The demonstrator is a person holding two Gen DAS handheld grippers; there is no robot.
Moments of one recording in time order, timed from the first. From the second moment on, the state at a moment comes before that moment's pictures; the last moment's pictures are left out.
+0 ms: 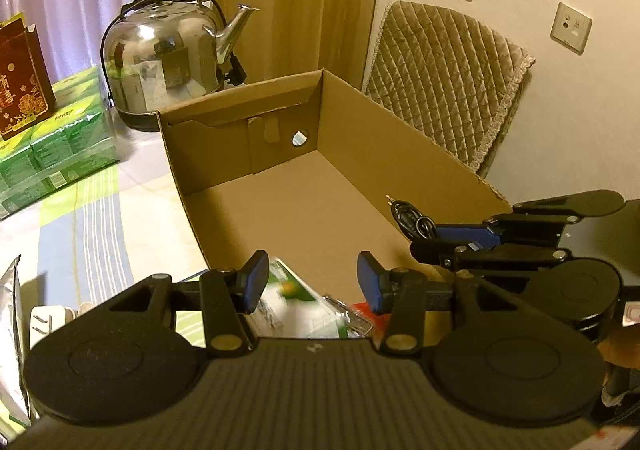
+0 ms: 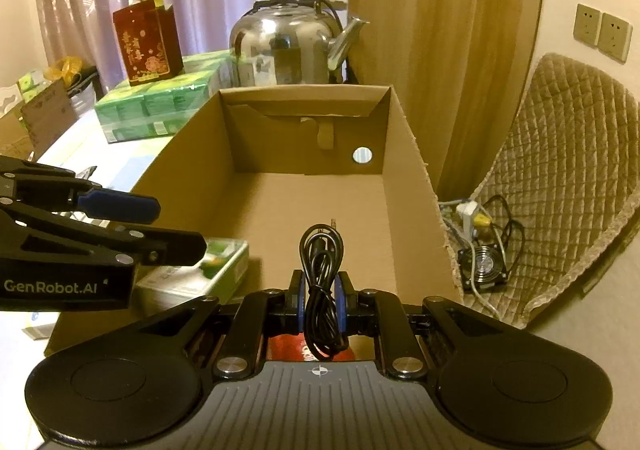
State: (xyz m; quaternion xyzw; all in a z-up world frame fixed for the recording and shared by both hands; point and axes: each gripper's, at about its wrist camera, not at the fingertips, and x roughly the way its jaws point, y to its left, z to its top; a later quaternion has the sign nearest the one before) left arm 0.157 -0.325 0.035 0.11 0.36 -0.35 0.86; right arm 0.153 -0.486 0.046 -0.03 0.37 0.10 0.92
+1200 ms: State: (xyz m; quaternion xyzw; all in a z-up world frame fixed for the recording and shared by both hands) left arm 0.107 -0.188 0.059 0.05 0.34 -0.26 0.90; right arm 0.084 -0.452 0.086 -0.02 0.31 0.11 0.94
